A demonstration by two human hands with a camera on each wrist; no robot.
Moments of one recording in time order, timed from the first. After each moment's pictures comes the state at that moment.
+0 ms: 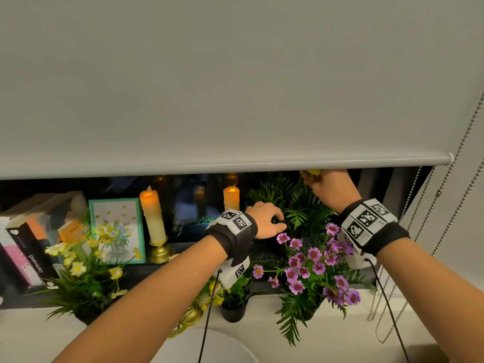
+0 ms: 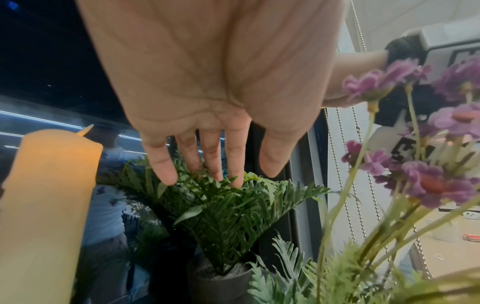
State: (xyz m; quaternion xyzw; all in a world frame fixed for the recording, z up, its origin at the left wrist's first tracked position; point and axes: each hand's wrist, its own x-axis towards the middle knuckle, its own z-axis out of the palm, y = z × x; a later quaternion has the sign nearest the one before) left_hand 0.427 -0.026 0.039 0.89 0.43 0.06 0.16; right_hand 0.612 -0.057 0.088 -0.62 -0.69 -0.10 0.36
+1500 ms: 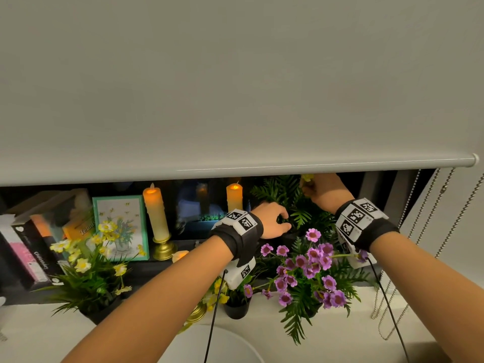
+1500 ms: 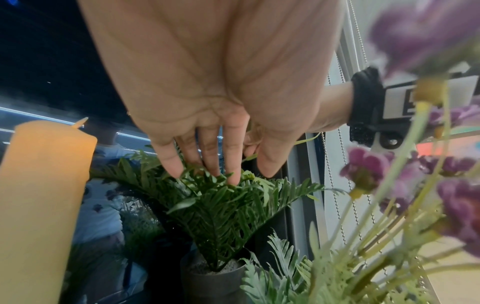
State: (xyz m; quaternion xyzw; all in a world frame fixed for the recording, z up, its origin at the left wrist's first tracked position) left_hand 0.431 -0.030 0.036 0.88 0.43 0.08 0.16; right_hand 0.601 -0.050 0.078 -0.70 -0.68 -0.01 0.21
